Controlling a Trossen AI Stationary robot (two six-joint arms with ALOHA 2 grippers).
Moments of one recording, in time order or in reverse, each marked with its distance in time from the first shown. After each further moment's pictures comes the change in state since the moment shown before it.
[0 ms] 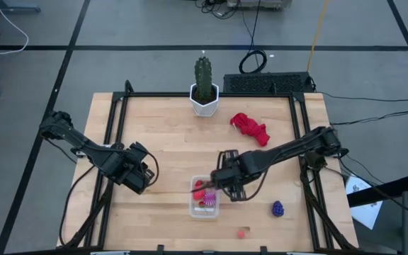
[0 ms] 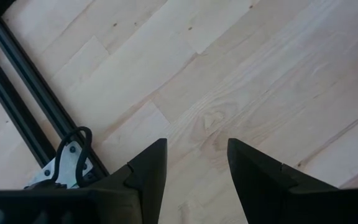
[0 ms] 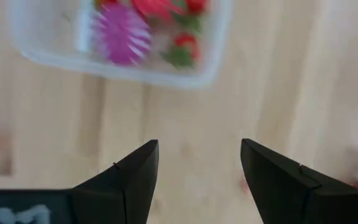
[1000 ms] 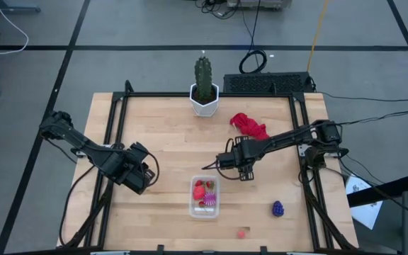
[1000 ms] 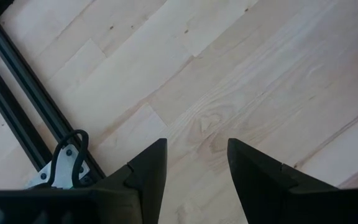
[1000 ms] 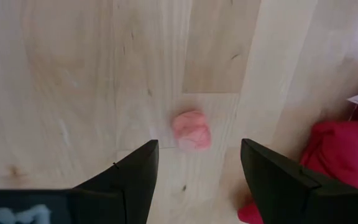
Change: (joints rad) left arm 0.000 0.000 0.000 0.021 -0.008 0.007; right arm -0.192 -0.047 -0.405 0.083 0.119 -0.127
